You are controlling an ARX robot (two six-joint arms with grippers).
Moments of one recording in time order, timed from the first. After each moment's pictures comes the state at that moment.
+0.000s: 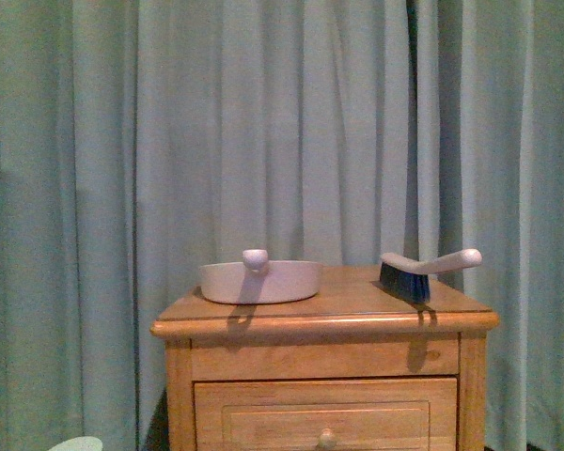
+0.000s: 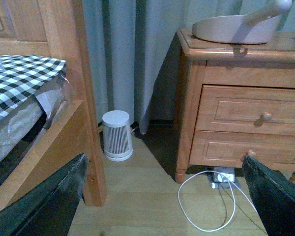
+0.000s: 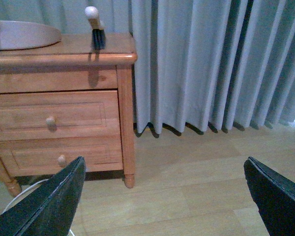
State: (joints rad) left arm 0.00 0.01 0.01 0.00 0.00 0.00; right arm 0.00 0.00 0.02 0.00 0.00 0.00
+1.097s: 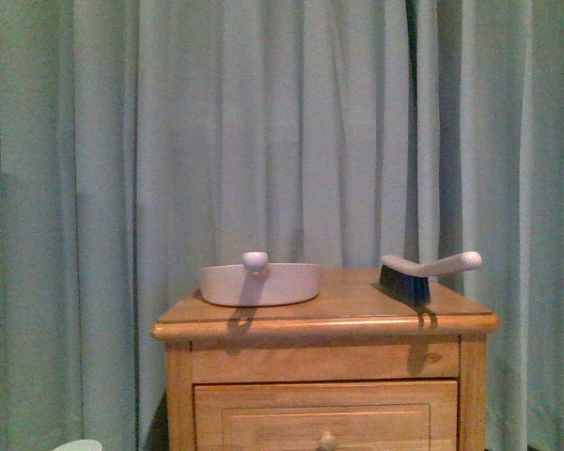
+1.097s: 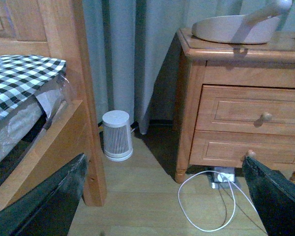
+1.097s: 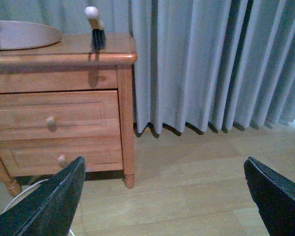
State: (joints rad) left arm 0.00 0.01 0.01 0.00 0.00 0.00; right arm 0.00 0.00 0.02 0.00 0.00 0.00
